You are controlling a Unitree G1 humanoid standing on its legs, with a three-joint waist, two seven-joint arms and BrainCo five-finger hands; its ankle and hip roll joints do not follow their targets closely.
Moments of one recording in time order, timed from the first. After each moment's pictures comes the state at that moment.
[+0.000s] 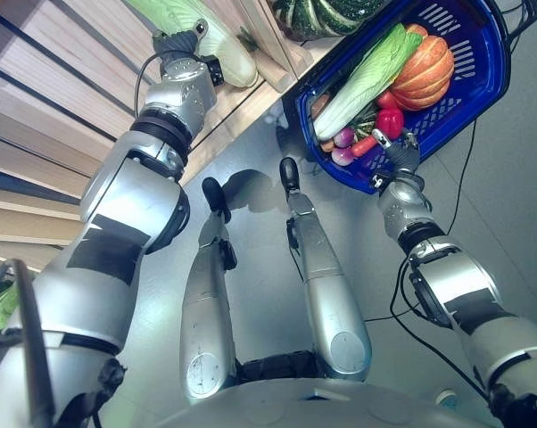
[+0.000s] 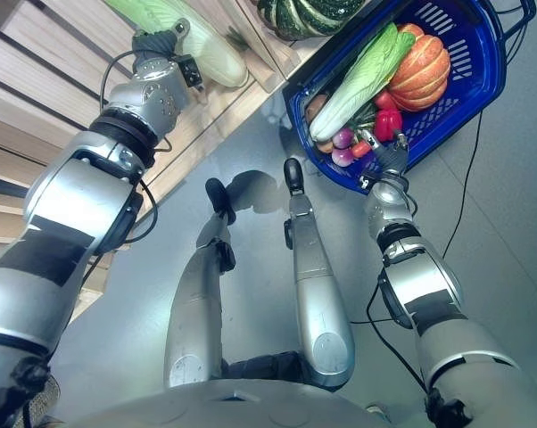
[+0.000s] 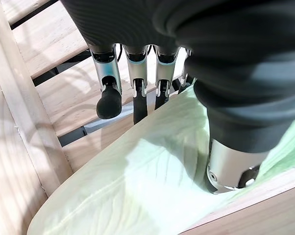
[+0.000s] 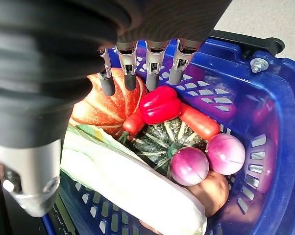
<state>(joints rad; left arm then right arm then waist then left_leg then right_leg) -1.46 0.32 -0.49 1.28 -0.94 0.11 0.65 -0.88 -0.35 0.33 1.24 0.75 -0.31 -0.34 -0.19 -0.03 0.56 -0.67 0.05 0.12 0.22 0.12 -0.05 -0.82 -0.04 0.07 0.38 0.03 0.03</state>
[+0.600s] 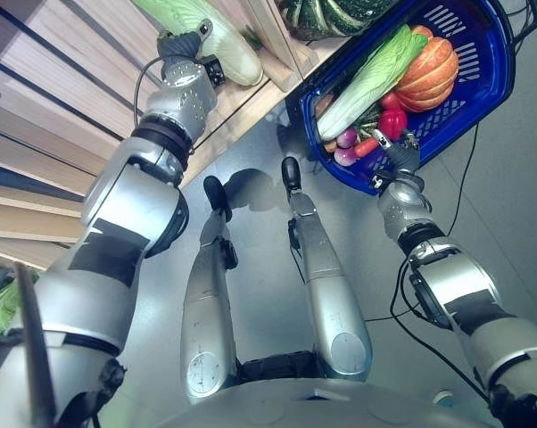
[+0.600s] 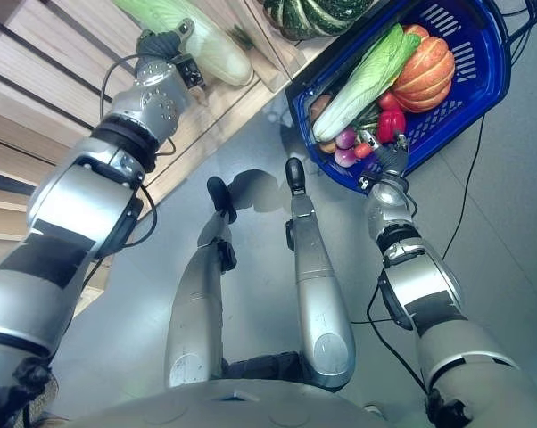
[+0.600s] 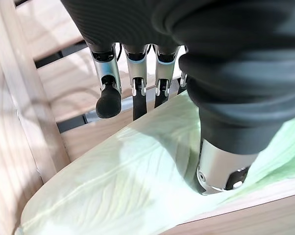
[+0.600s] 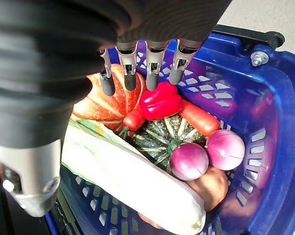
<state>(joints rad) -1.37 0.33 -0.49 1.17 -1.02 -0.01 0.60 -0.86 -0.35 0.33 1.22 0.74 -0.32 -0.36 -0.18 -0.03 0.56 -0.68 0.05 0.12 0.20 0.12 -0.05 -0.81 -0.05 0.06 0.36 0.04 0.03</state>
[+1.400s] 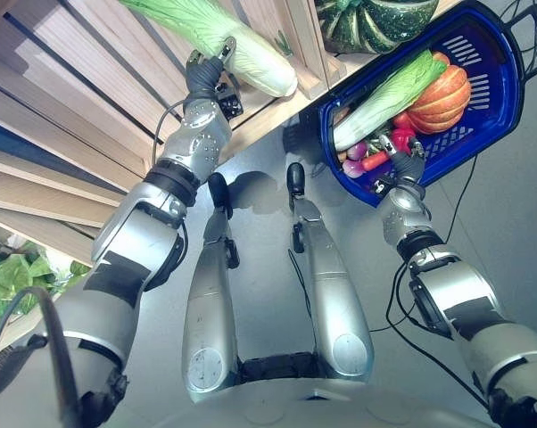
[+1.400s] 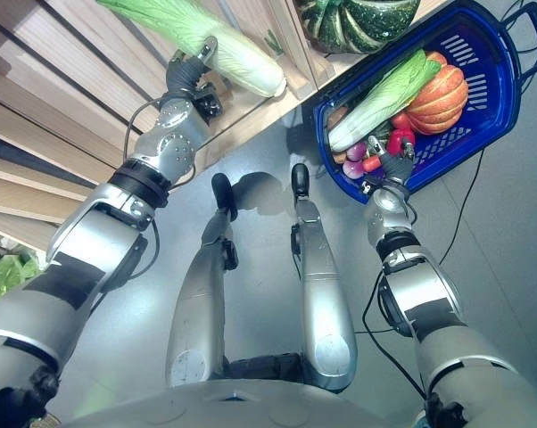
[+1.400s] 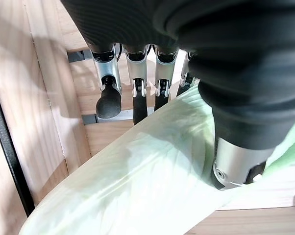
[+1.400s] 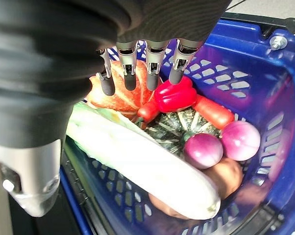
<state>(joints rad) -1.12 0.33 -0.48 0.82 -1.02 -0.07 0.54 -0.80 -0.34 0.28 1.15 0.74 -0.34 -0.44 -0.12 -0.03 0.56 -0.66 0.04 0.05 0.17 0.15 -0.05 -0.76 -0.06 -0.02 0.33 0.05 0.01</state>
